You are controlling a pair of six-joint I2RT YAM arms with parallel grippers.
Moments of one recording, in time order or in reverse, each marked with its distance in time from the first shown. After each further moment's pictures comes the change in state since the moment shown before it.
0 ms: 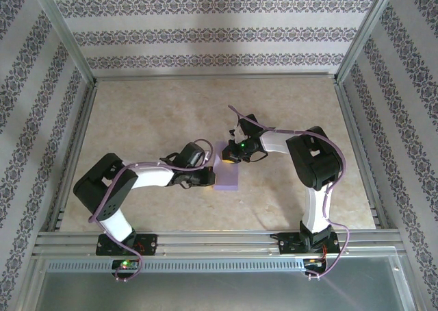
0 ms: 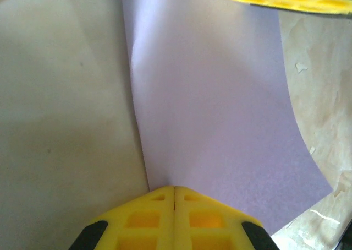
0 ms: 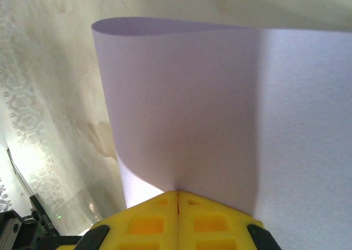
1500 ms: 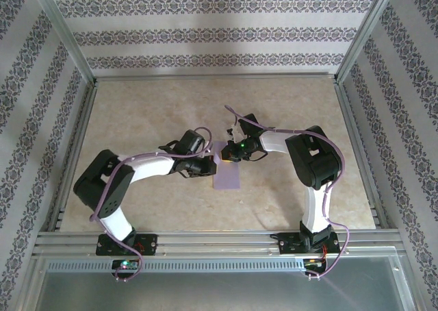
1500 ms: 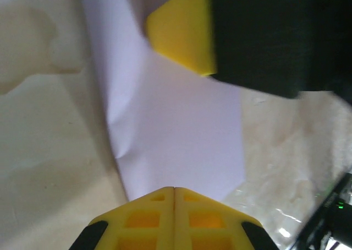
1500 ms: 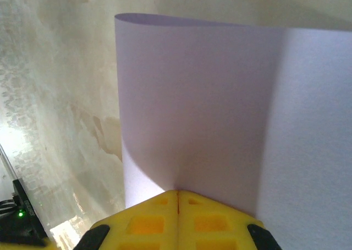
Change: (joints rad) left arm 0.069 0.043 0.164 -0.155 0.081 0.015; right arm 0.001 0.011 0.009 0.012 -0.018 -0.128
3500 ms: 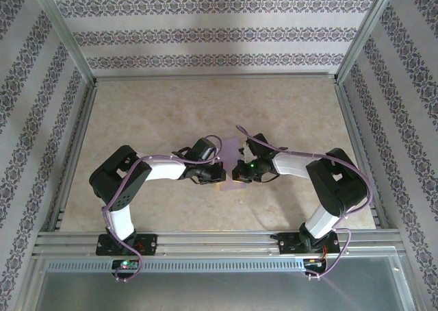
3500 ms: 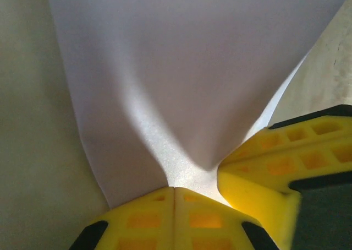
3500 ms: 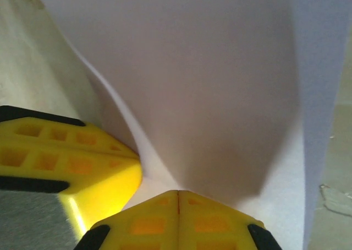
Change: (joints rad) left arm -0.100 0.102 0.010 0.133 -0.018 -0.143; right arm 0.074 -0.322 -0.358 -0.001 0.125 0.168
